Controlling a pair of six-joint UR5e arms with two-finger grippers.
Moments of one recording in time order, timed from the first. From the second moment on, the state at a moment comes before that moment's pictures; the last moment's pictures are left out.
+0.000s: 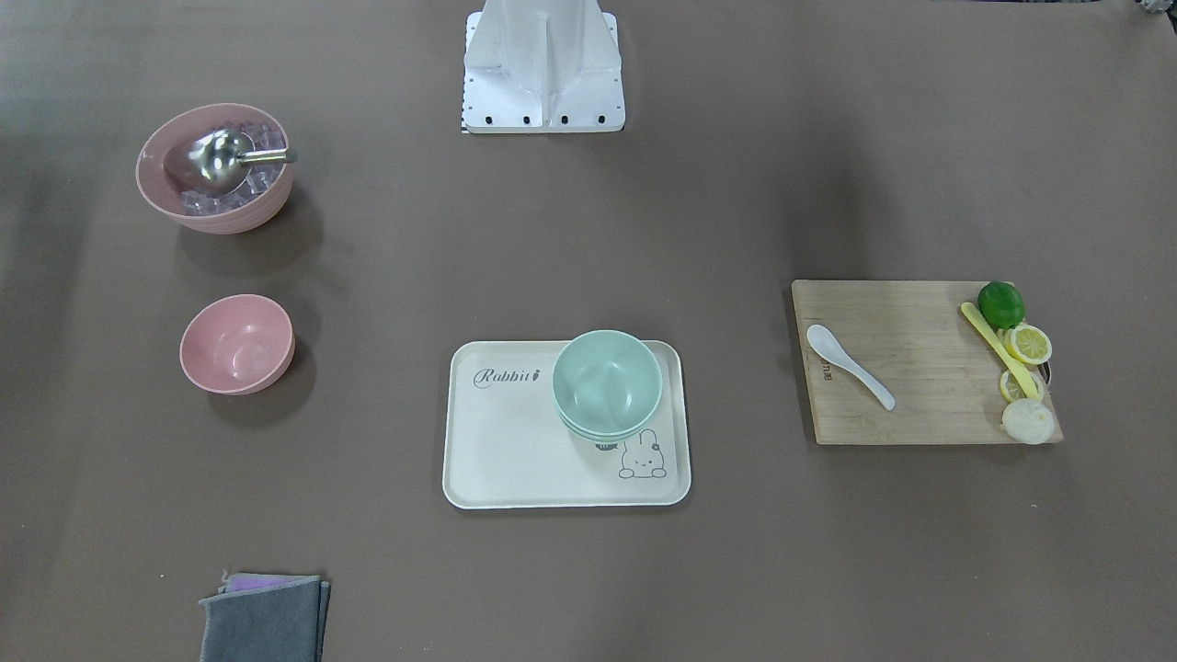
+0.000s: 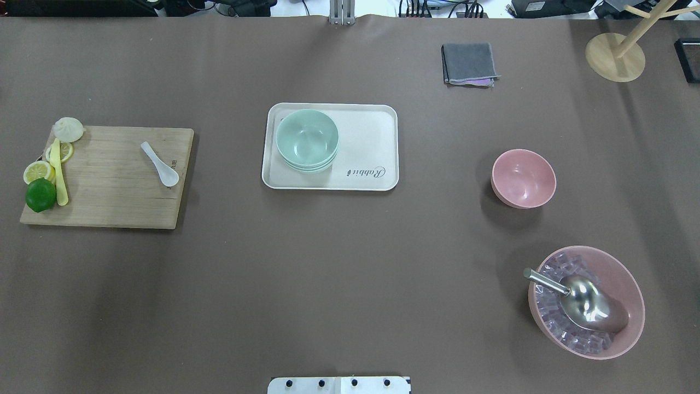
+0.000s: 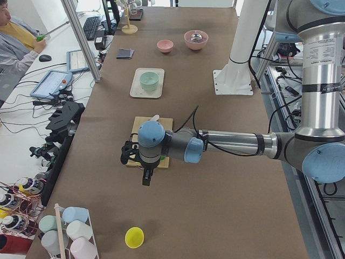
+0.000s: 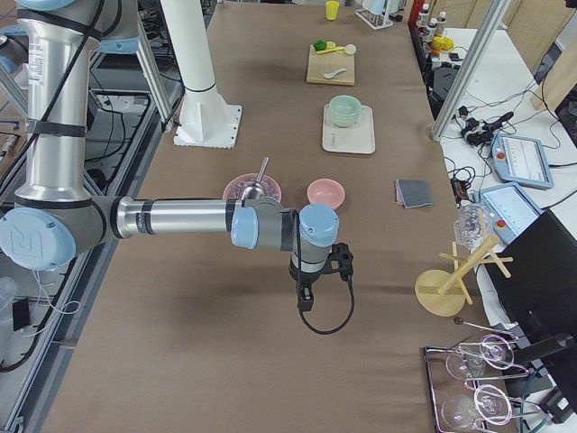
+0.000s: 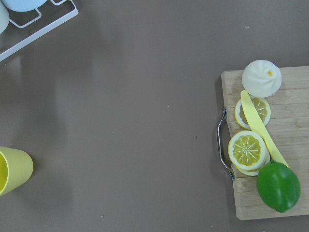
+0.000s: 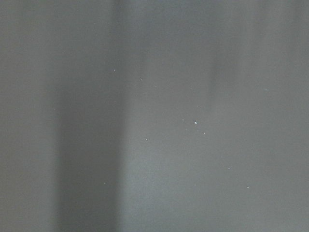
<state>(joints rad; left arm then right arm) -1.56 -1.49 -1.70 -1.75 -2.39 -0.07 1.52 -1.70 1.75 -1.68 2.33 -0.15</state>
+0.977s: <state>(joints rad) -1.56 -1.48 -1.70 -1.81 -2.40 -0.07 1.52 -1.66 1.74 -1.67 2.37 -0.13</state>
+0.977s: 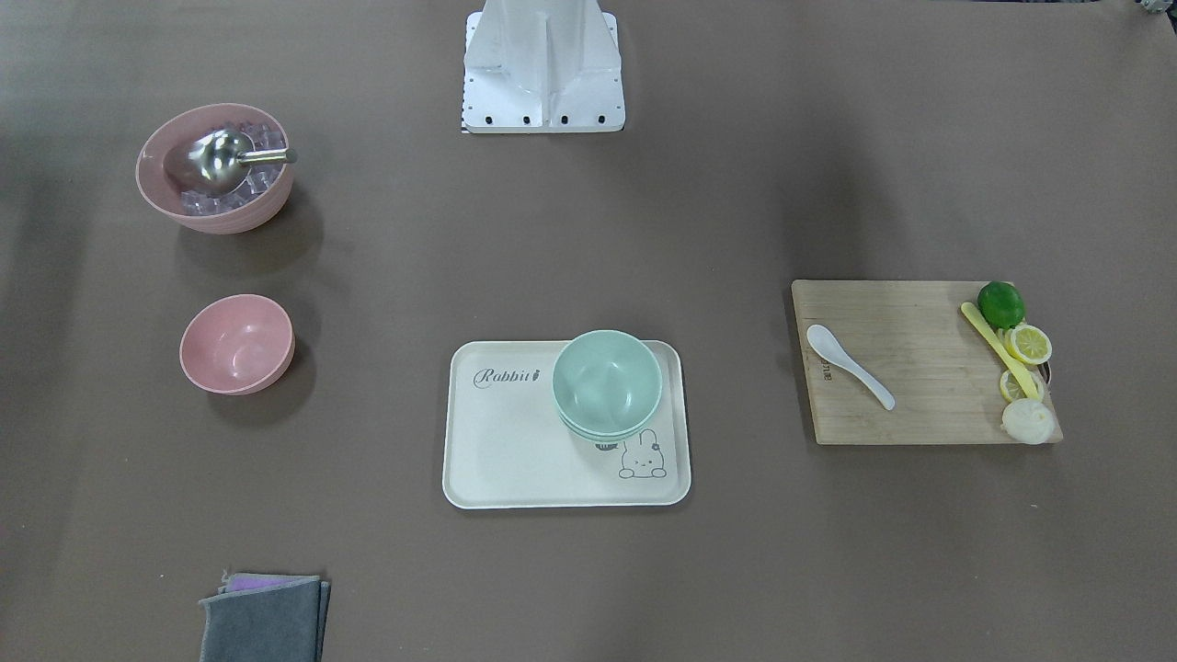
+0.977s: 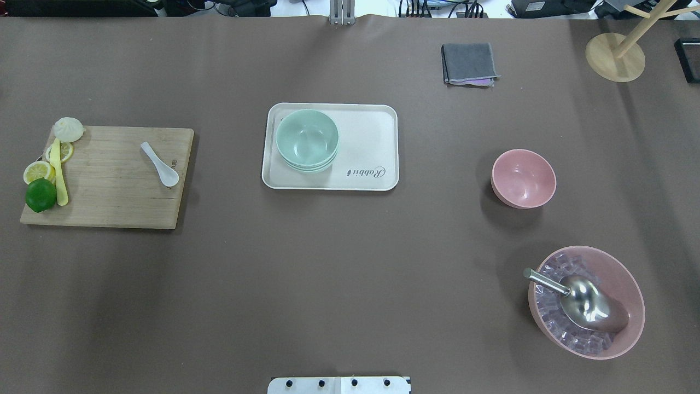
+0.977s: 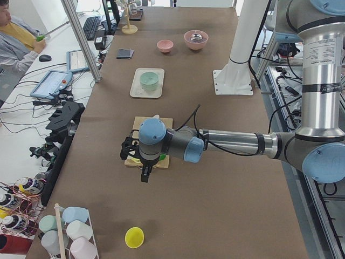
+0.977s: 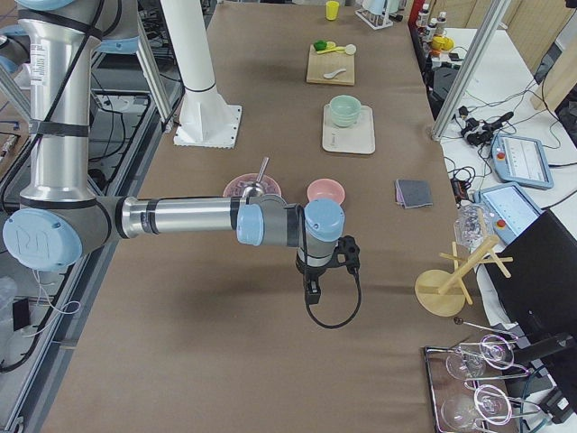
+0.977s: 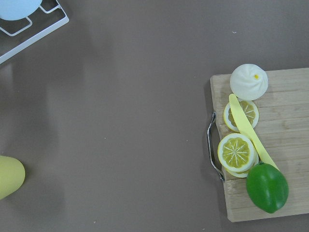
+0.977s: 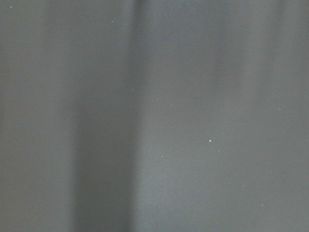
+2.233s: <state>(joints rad) -1.55 -1.47 -1.70 -1.84 -2.41 -0.07 1.50 -1.66 1.73 -1.49 2.44 -0.08</state>
